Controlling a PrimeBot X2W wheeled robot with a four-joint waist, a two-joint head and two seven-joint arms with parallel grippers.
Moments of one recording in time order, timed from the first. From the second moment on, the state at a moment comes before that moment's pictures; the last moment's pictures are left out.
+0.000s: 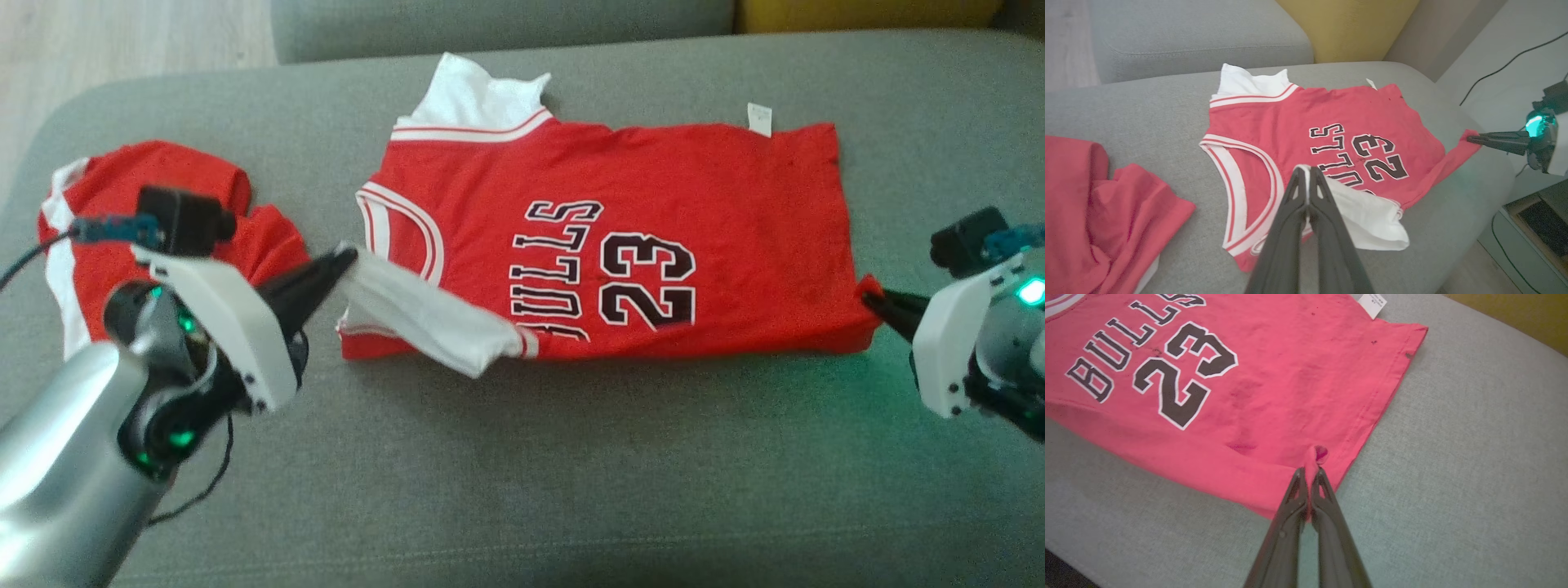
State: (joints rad) left arm -0.47 0.59 -0.64 0.07 -1.00 -0.08 0.32; right arm -0.75 -0.81 1.20 0.51 1.01 0.12 0.22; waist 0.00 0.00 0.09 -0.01
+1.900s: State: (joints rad) left arm -0.22 0.13 -0.31 0.29 -0.64 0.08 -0.26; right arm -0.35 -0.37 0.20 0.51 0.45 0.12 -0.25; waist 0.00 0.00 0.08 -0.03
